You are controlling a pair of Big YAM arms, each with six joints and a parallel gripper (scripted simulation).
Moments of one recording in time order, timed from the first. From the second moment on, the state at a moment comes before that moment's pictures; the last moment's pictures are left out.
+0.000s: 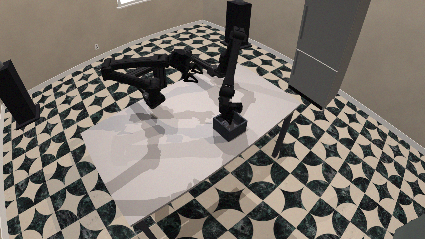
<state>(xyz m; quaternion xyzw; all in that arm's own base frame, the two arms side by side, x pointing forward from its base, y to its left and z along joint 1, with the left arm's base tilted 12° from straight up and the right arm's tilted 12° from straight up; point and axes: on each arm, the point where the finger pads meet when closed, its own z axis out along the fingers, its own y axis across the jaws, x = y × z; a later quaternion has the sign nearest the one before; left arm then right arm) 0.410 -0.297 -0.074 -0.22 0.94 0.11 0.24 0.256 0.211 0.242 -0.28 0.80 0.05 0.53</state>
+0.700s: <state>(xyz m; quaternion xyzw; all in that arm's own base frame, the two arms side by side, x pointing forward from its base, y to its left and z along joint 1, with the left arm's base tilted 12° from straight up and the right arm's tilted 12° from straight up) 0.411 -0.303 -0.029 -0.23 0.94 0.08 0.26 0.256 0.211 0.242 -0.28 0.80 0.05 0.53</state>
